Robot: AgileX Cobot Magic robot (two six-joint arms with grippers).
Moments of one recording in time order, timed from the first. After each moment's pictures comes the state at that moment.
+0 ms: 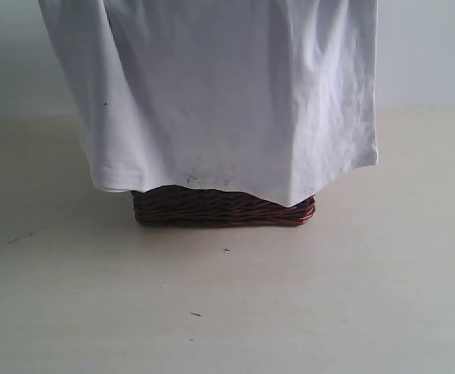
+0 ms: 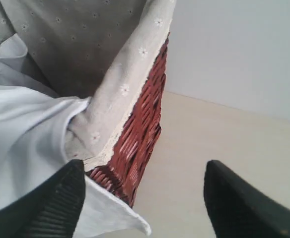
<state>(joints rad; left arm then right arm) 0.13 1.39 -1.14 1.72 -0.93 -2.11 0.10 1.32 -1.54 0.30 0.97 -0.26</state>
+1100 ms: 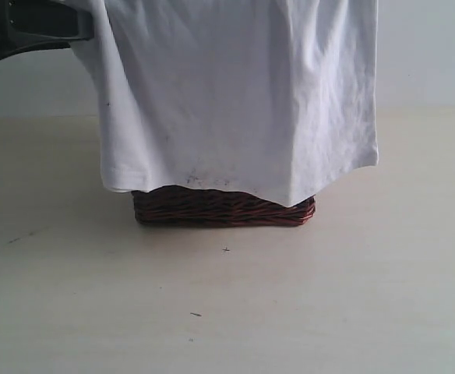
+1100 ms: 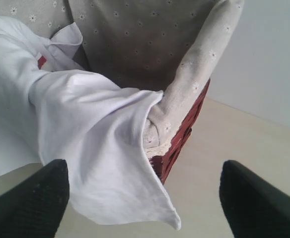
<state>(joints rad) -0.03 1.44 -1.10 1.75 -1.00 -1.86 0.21 1.28 -1.55 0.29 1.02 -0.28</state>
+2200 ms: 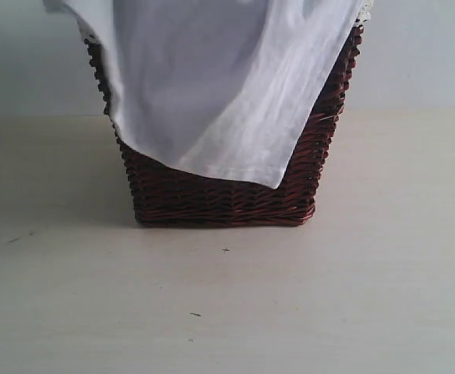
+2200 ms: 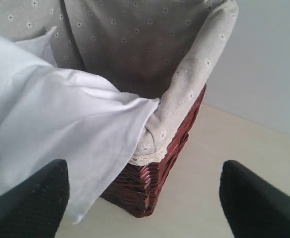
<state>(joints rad) -0.06 1.33 -1.30 1.41 -0.95 -1.66 0.21 1.28 -1.55 0.29 1.00 -0.28</state>
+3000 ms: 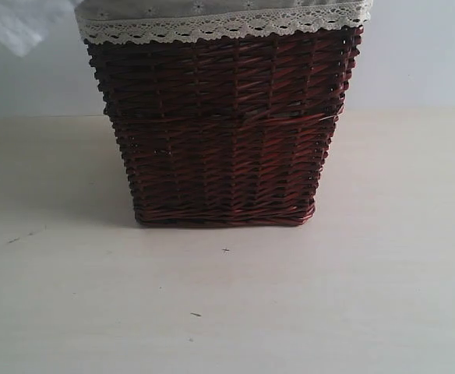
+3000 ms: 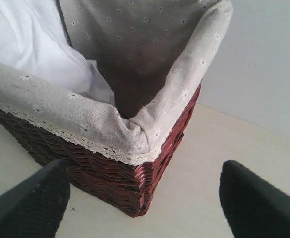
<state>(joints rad) -0.06 1.44 -1.92 1.20 -0.61 -1.66 0.21 1.28 -1.55 0.27 1.00 -0.28</state>
